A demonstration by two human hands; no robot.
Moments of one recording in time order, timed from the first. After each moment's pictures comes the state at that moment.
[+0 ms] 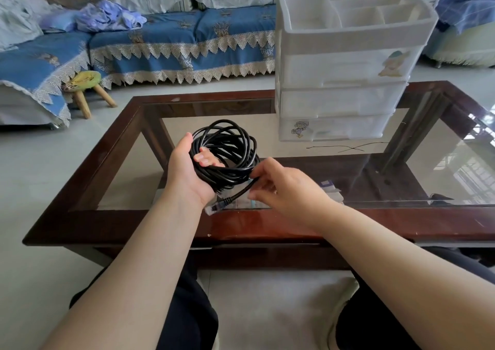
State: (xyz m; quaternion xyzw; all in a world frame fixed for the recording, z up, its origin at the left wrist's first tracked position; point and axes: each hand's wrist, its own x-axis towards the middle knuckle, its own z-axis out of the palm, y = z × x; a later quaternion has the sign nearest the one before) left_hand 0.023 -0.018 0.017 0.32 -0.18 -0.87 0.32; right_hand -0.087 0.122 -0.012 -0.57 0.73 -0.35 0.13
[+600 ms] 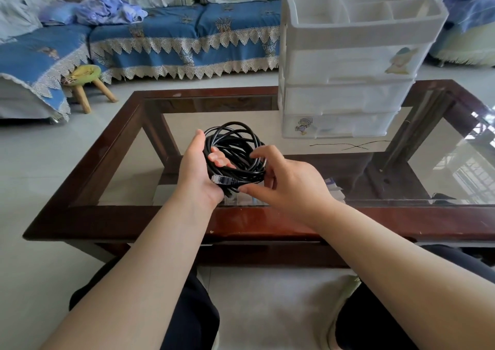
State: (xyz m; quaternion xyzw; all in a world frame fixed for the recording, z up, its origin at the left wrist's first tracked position) left_hand 0.020 -0.008 0.014 0.35 -0.23 -0.85 0.31; right_hand -0.080 0.115 -0.014 -0.59 0.73 -0.34 -0.07
